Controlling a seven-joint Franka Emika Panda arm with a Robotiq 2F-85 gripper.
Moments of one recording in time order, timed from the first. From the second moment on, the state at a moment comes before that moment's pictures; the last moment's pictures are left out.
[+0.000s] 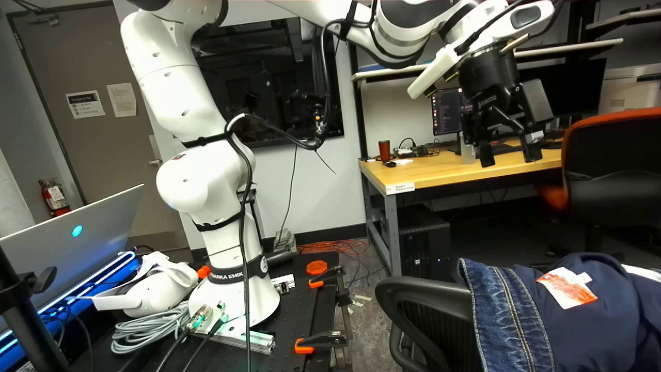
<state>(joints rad) -0.05 -0.19 -0.06 -2.25 -0.31 2.22 -0.16</state>
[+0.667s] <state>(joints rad) -0.05 0.01 -0.08 -2.09 -0.34 2.20 -0.42</state>
